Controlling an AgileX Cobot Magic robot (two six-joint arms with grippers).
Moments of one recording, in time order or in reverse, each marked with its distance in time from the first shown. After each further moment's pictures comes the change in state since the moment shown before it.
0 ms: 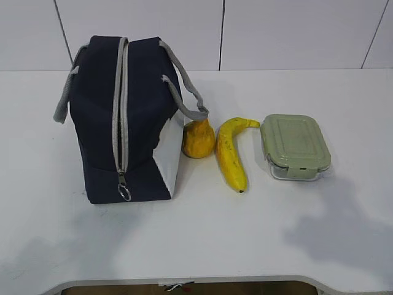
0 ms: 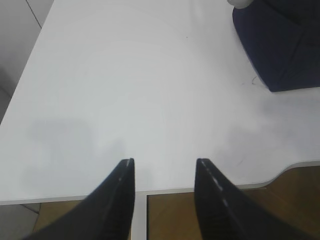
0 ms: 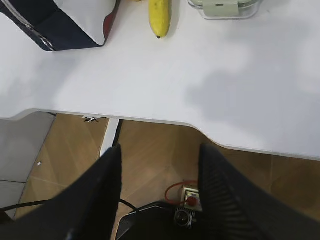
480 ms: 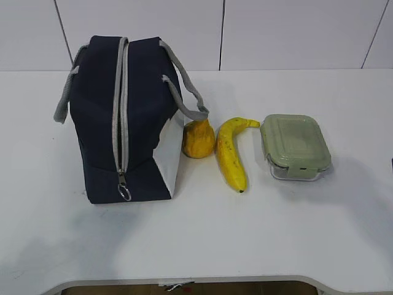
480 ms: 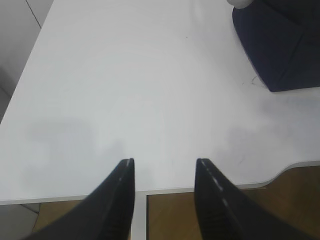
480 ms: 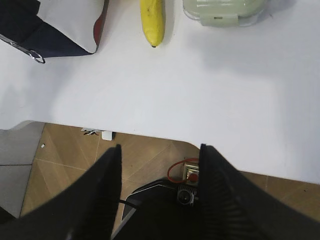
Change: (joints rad) left arm 0.000 0.000 0.000 0.000 0.000 0.000; right arm 0.000 0.420 -0.240 0.011 -0.014 -0.031
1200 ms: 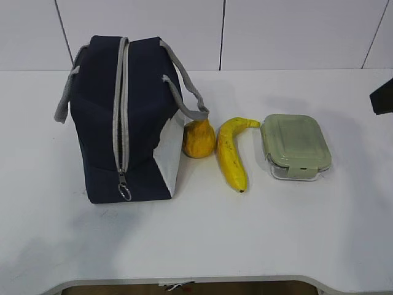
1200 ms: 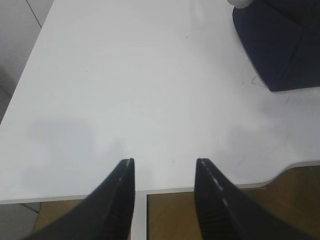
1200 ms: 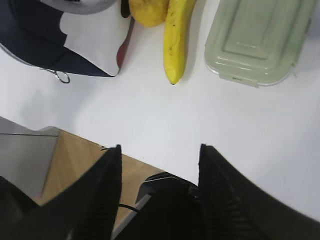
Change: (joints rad) left arm 0.000 0.000 0.000 0.000 0.000 0.000; right arm -0.213 0.368 -0.293 0.231 0.173 -0.359
